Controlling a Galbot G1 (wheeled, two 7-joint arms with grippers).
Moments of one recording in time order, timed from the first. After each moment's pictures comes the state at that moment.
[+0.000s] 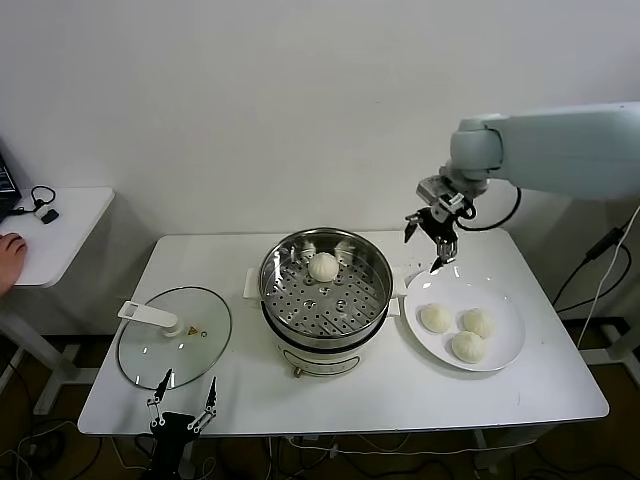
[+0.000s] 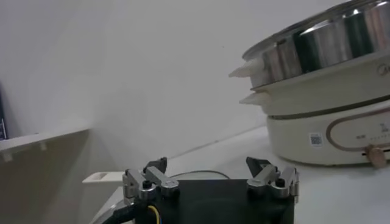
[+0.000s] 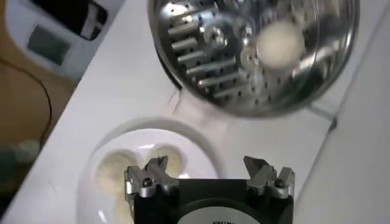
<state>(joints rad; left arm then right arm) 1.66 -1.55 -0.74 -1.65 0.20 -0.58 0.12 0.99 1.03 -2.06 1.29 0.76 -0.03 -0.95</state>
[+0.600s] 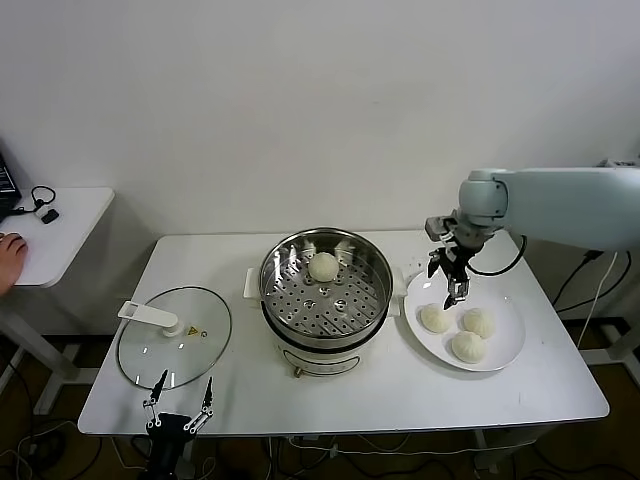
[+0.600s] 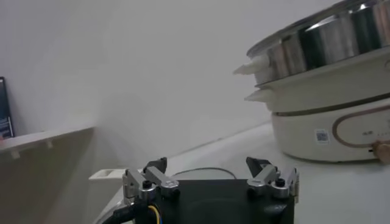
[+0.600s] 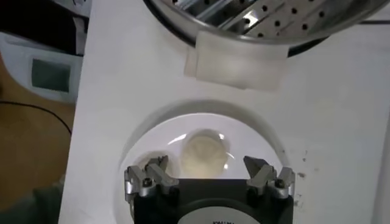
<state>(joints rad) 1.66 -1.56 -0.75 -1.64 0.20 -0.57 0.12 0.74 0.96 -1.92 1.21 0.65 -0.18 -0.96</state>
